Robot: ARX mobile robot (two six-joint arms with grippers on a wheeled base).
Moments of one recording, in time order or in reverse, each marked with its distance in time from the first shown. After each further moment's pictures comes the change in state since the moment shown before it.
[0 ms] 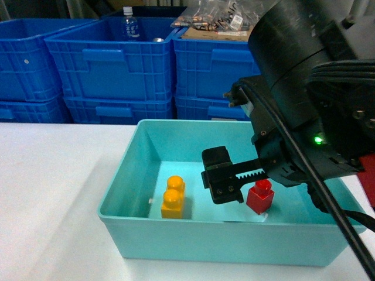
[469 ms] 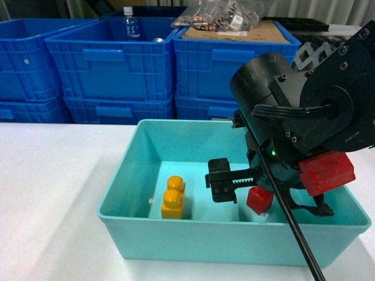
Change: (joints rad) left arm 0.000 0.000 0.000 0.000 0.000 0.000; right arm -0.048 0.244 0.180 -0.063 0.038 0.114
